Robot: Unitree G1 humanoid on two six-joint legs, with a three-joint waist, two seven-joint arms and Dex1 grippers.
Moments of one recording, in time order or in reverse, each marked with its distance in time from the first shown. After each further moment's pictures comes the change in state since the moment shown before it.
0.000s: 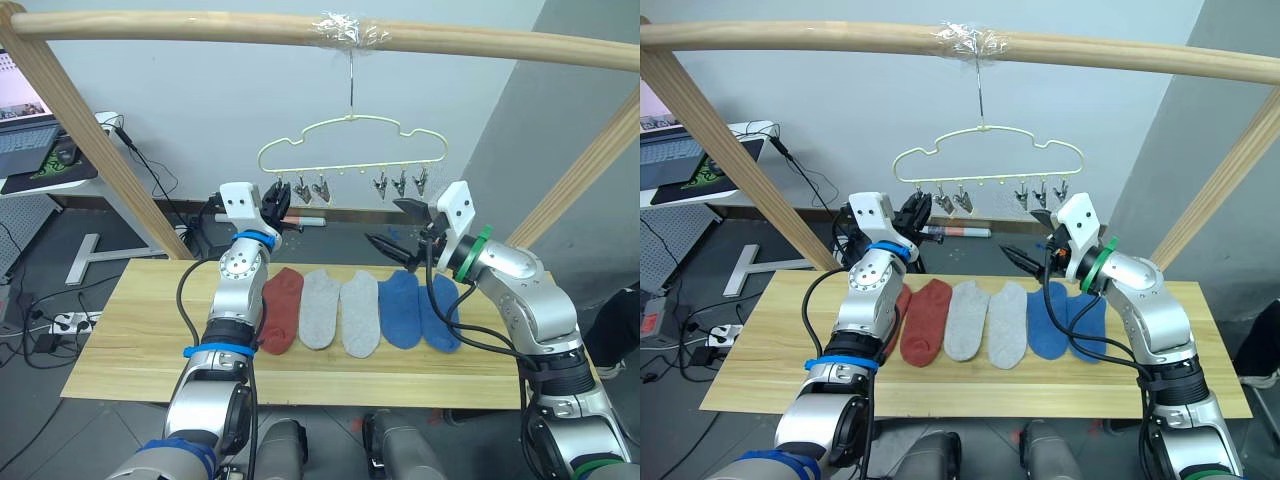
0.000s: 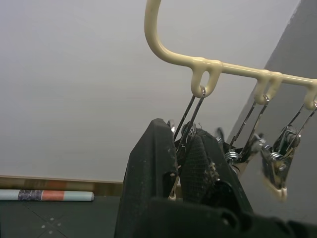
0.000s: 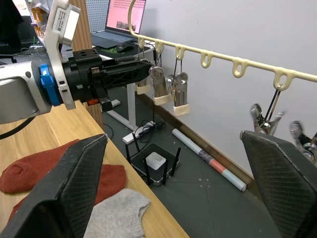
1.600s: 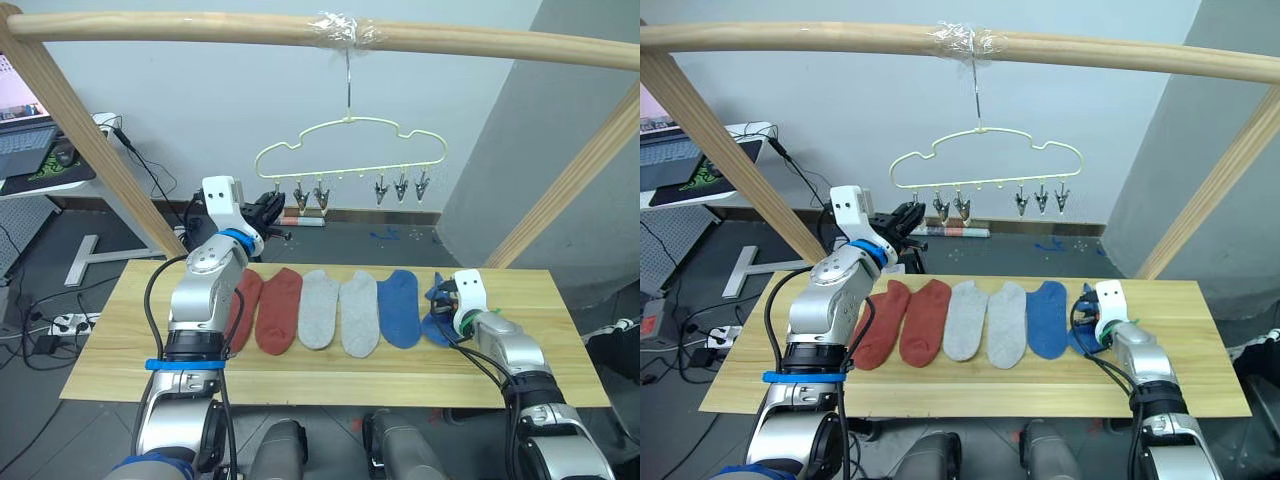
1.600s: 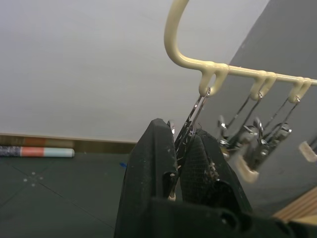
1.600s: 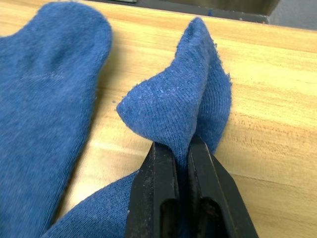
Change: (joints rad) left arm 0.104 0.124 0.027 -0.410 -0.178 0.540 -0.130; right arm 0.182 0.055 -0.079 0.583 -0.239 -0.026 -0.311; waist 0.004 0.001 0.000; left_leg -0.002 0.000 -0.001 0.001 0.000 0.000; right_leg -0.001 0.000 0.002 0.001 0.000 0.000
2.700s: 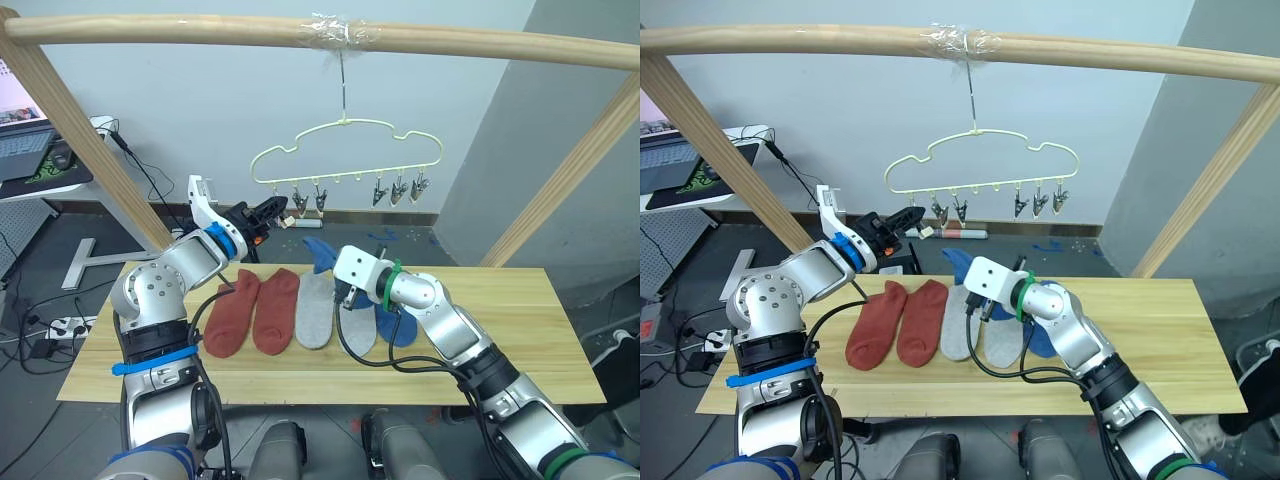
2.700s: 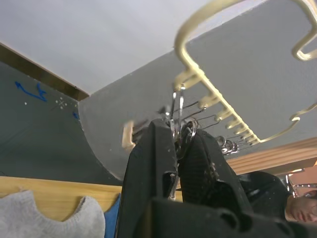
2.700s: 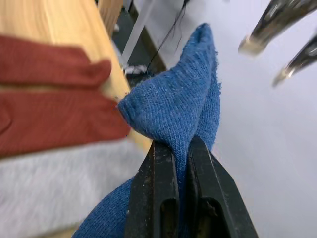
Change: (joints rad) left arm -0.051 0.007 0.294 -0.133 -0.566 0.668 0.130; right arm -0.252 0.129 0.475 -0.297 -0.354 -0.263 0.186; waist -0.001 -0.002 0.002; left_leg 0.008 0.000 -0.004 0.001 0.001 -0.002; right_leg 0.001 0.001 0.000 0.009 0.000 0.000
